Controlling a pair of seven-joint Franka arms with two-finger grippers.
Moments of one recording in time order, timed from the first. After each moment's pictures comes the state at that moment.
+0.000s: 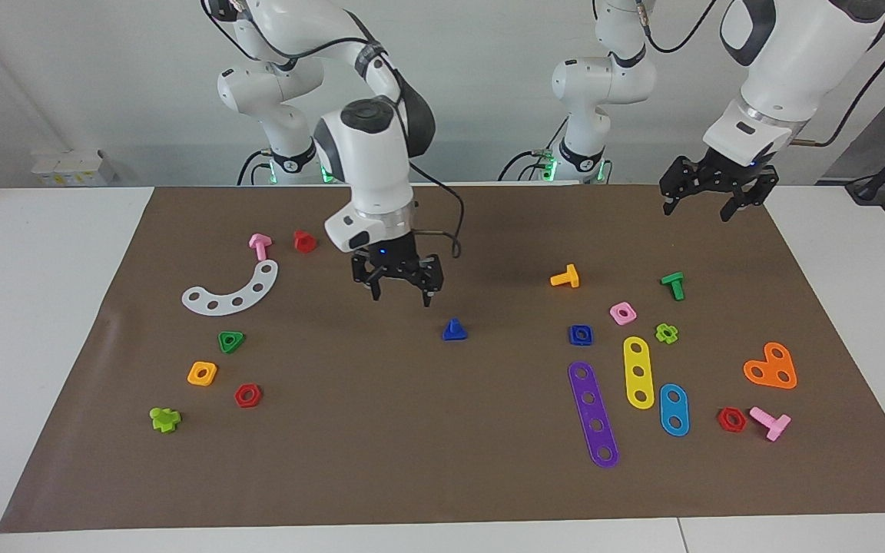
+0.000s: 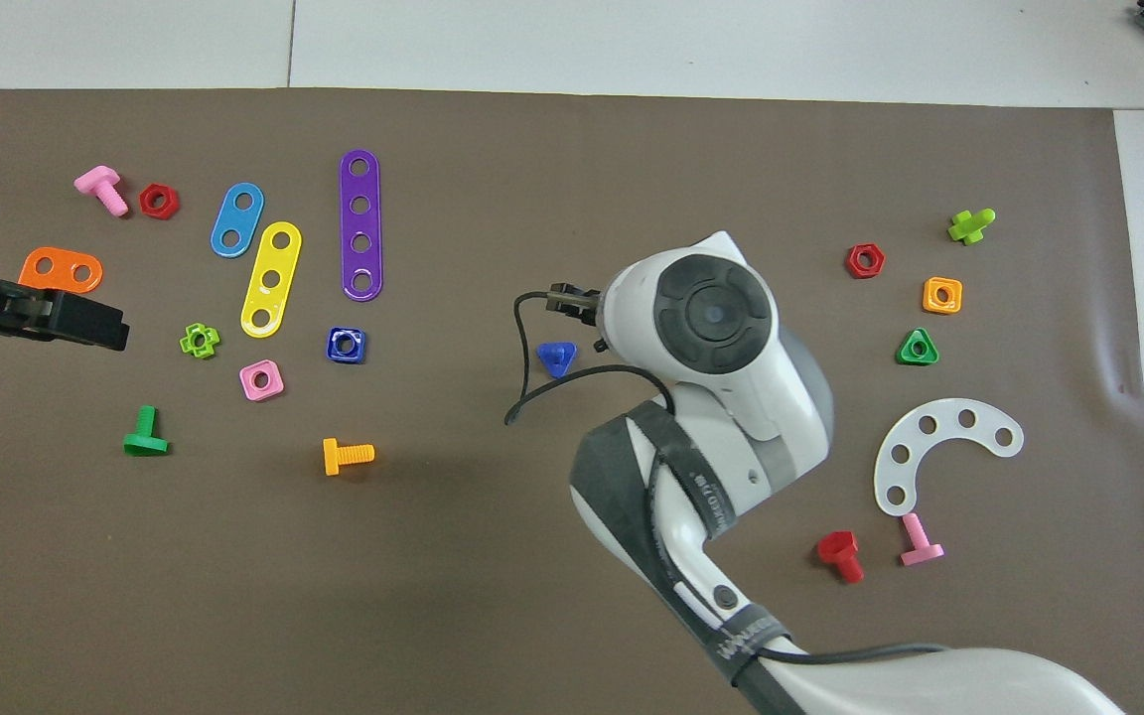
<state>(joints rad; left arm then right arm) -0.10 -0.02 -0.01 -1.63 -0.03 1.60 0.12 0.48 0.21 -0.08 -1.72 -0.01 2.16 0.69</state>
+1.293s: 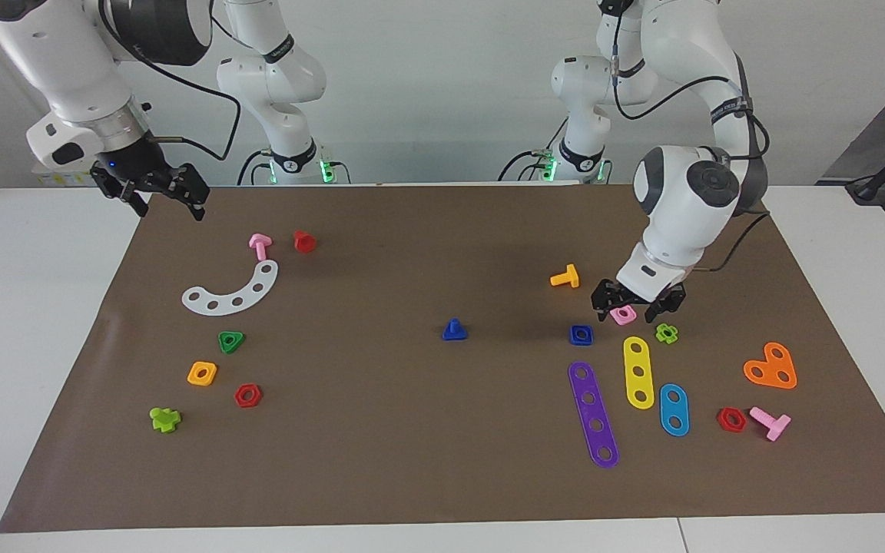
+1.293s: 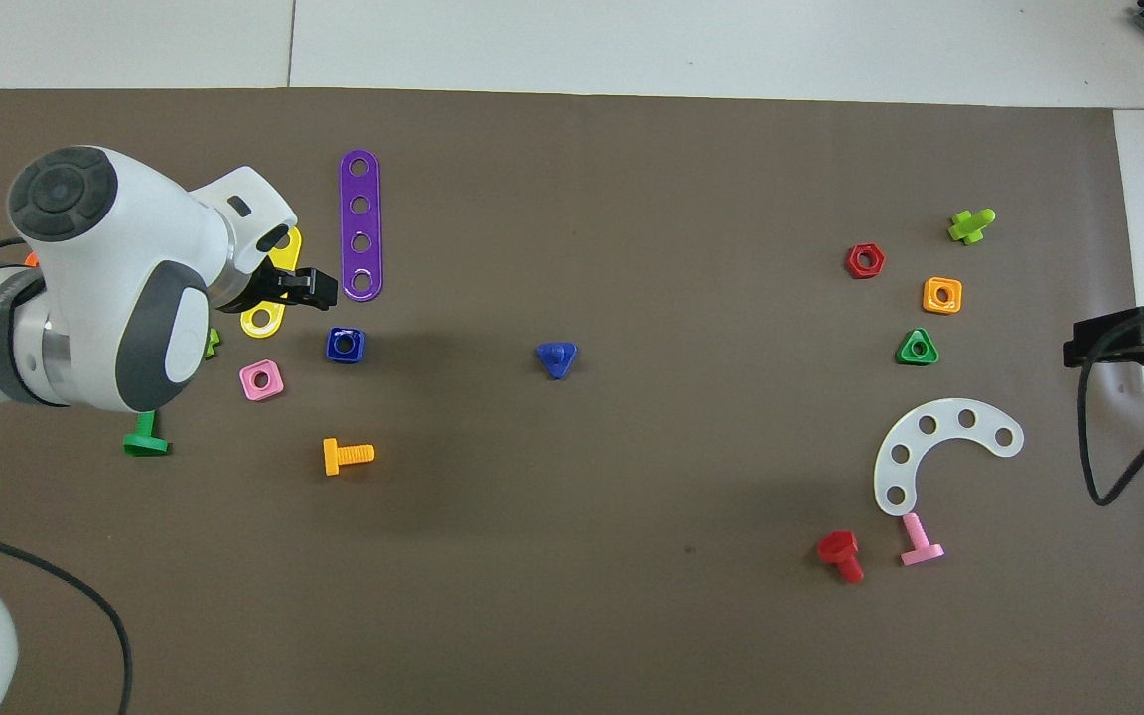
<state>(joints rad) -0.21 0.28 -0.01 -1.84 -0.03 2.17 -0.10 0.00 -0.07 -0.08 -1.70 -0.02 1.61 0.03</state>
